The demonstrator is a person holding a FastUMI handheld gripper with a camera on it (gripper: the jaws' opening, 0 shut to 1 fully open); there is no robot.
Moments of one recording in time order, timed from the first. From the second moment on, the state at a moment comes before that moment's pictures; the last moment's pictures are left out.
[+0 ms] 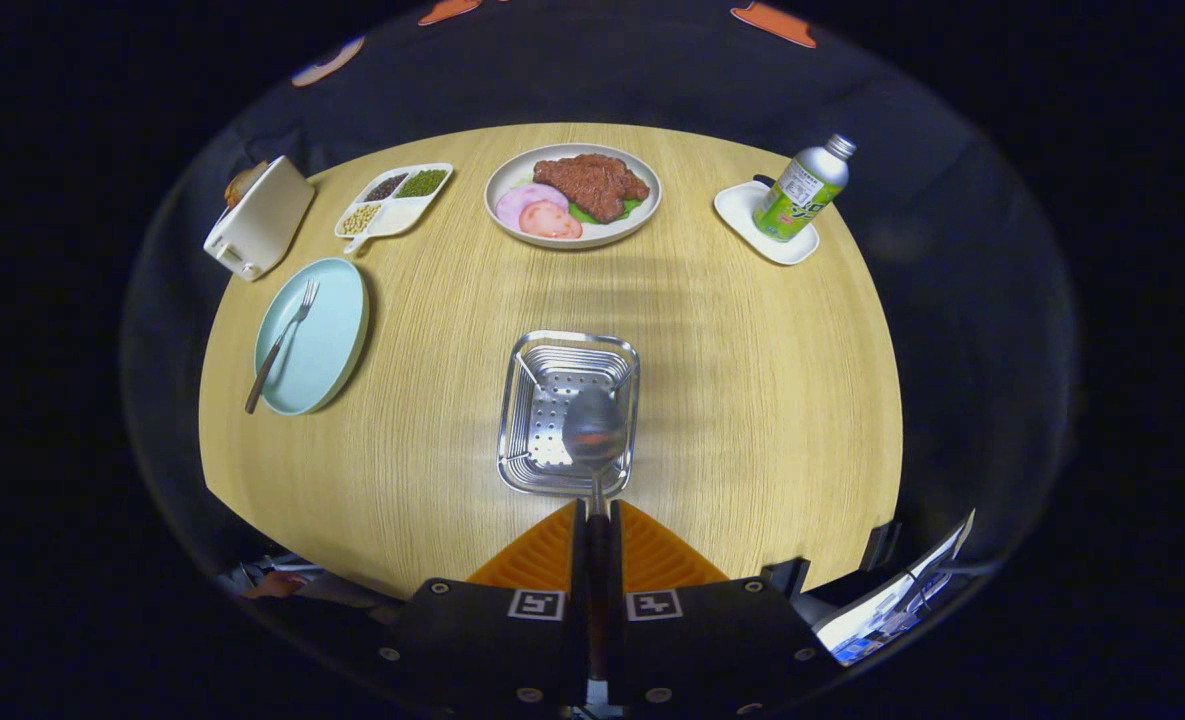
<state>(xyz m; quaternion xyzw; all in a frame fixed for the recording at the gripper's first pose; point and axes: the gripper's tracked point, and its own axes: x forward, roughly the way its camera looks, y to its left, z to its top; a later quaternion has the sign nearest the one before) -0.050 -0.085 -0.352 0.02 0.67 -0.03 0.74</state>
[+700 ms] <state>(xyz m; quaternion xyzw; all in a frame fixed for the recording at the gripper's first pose) 0.081 -0.069 -0.233 0.13 0.36 -0.11 0.92</state>
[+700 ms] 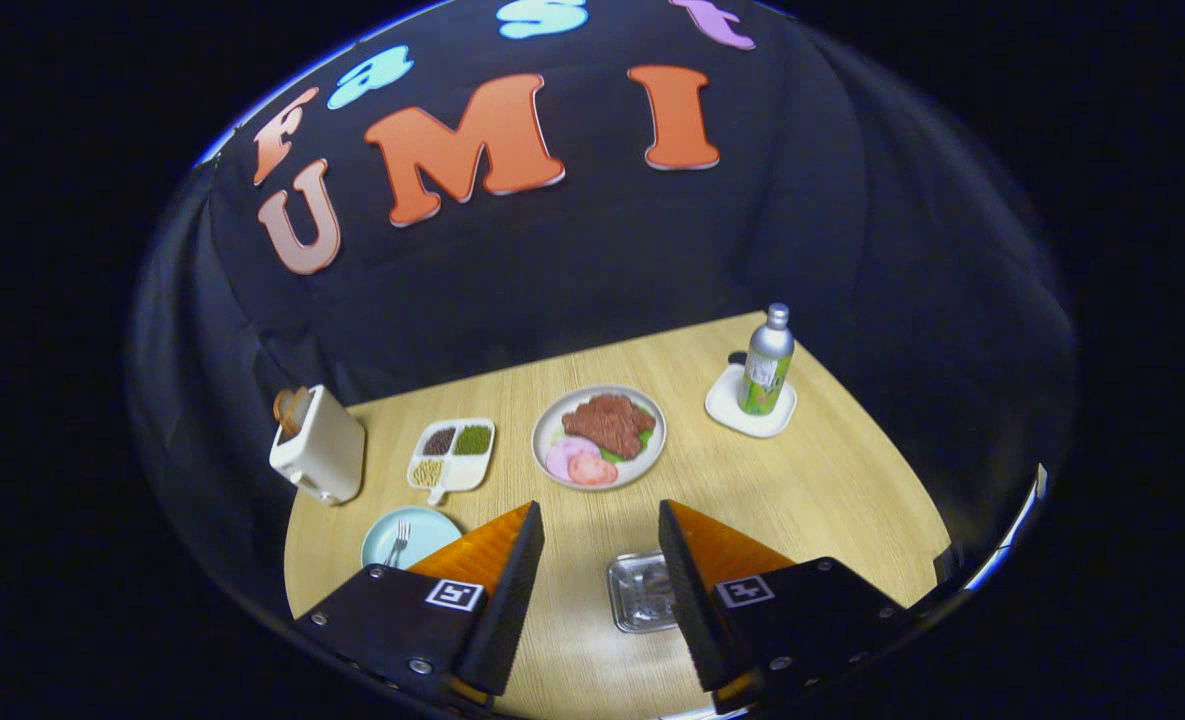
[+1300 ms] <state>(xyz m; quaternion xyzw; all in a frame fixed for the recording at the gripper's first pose) 0.154 0.028 -0.137 0.11 0.14 -0.09 0.98</state>
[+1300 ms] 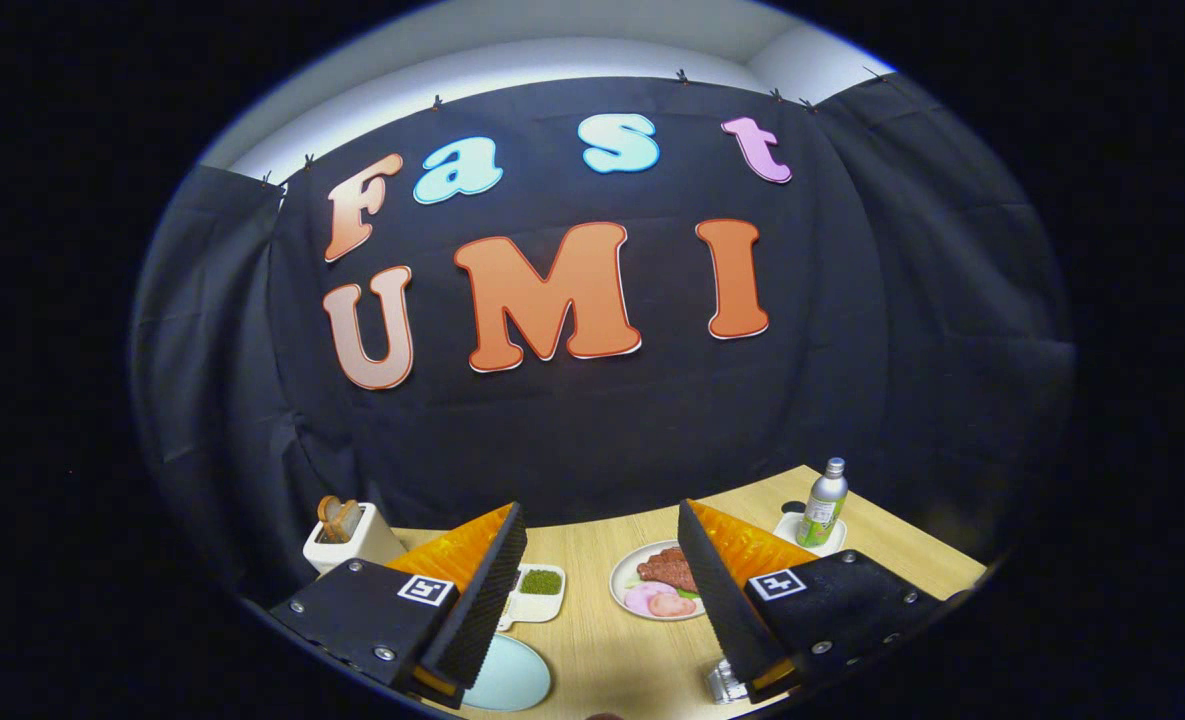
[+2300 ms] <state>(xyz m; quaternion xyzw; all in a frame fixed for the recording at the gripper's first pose) 0.142 0.258 -0.333 0.11 0.48 0.09 0.87</state>
